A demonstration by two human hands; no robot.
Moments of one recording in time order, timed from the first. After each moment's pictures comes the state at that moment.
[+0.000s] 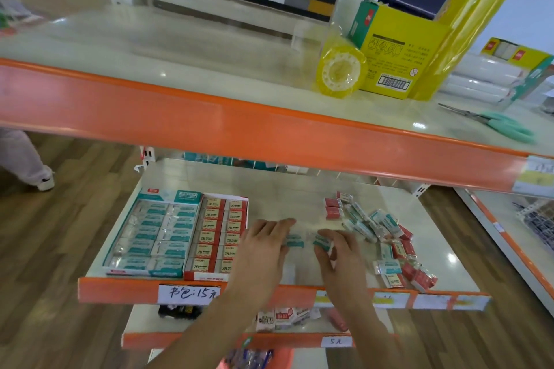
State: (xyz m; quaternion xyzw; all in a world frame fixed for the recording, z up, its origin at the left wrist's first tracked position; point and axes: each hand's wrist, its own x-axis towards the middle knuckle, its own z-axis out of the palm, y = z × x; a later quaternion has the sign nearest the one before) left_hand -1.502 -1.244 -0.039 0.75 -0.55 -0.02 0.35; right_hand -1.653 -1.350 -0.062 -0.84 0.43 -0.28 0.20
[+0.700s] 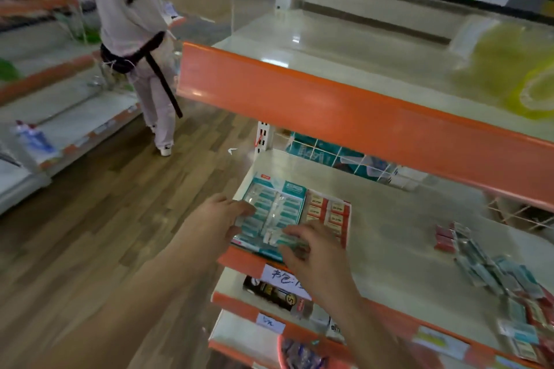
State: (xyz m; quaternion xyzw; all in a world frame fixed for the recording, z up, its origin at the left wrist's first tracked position) left_hand -1.346 -1.075 -0.006 0.87 -0.45 -0.06 0.21; right_hand -1.496 -1.237 -0.043 -0.93 0.19 -0.16 0.27
